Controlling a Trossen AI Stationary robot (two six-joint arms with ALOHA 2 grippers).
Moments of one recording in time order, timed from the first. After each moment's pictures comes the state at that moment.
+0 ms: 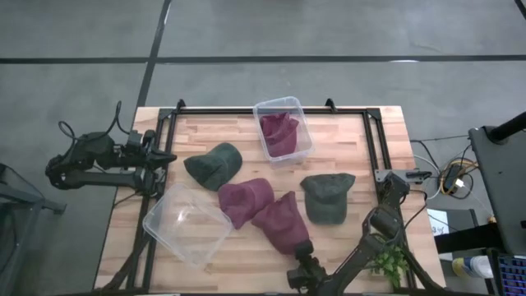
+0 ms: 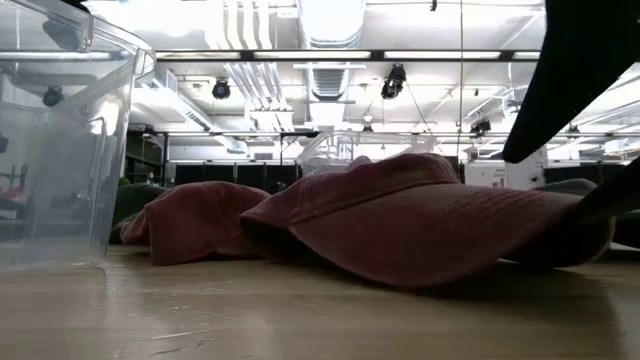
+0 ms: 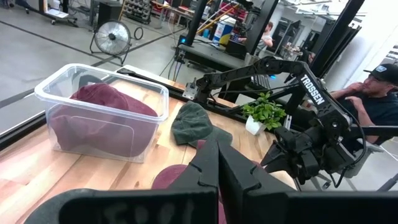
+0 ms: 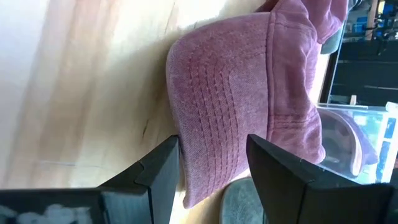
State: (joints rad) left arm 0.00 0.23 0.75 -0.69 -0.07 -0.34; right arm 0.83 2.46 2.02 -1.45 0.79 0.57
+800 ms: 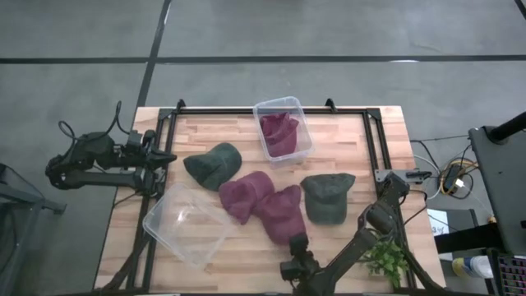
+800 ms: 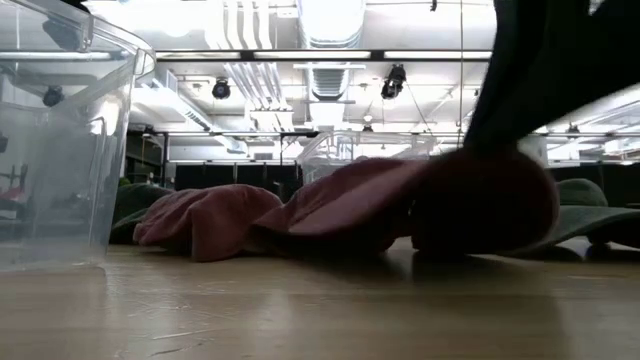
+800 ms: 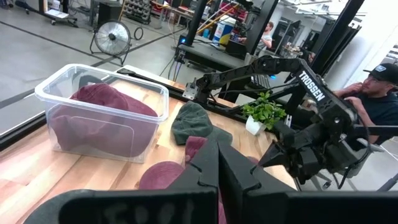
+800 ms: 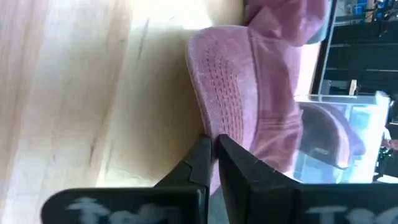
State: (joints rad) left arm 0.00 0.23 0.75 -0.69 -0.07 -0.34; right arm 0.78 2.46 2.12 -1.54 0.79 0.57
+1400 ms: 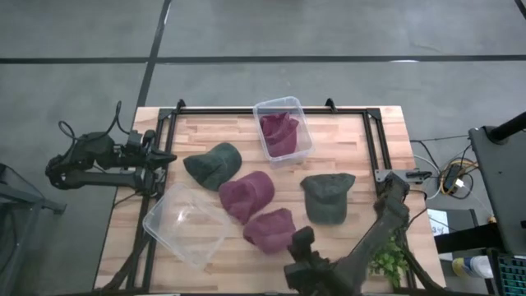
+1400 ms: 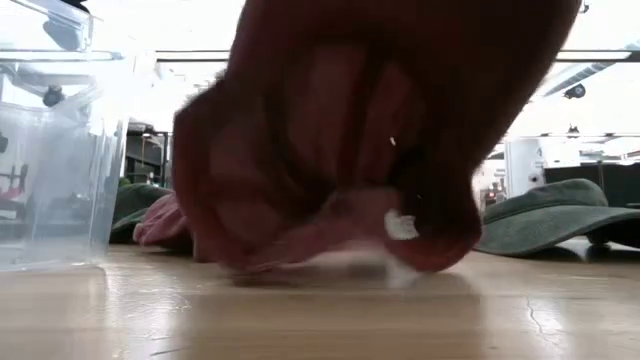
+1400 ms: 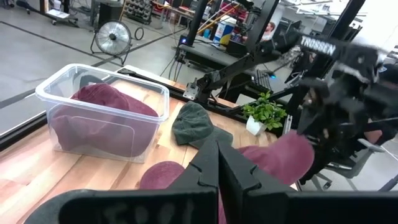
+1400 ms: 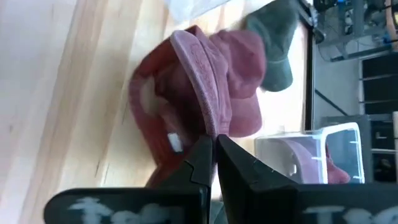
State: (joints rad) left arm 0.00 0.23 0.75 -0.69 -0.07 -0.34; right arm 0.79 2.27 2.36 -1.57 0.78 0.45
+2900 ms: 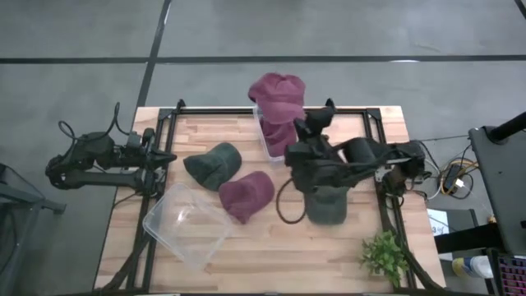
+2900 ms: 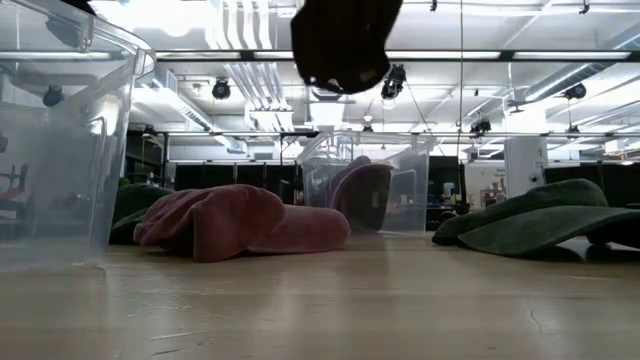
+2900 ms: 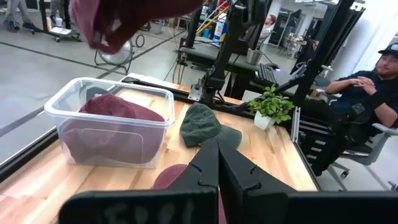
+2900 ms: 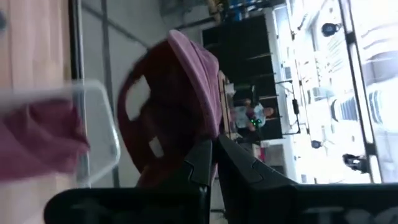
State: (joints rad) left arm 0.00 0.23 0.75 -0.69 -0.07 -0.24; right arm 0.29 1.88 2.35 -1.45 1.27 -0.35
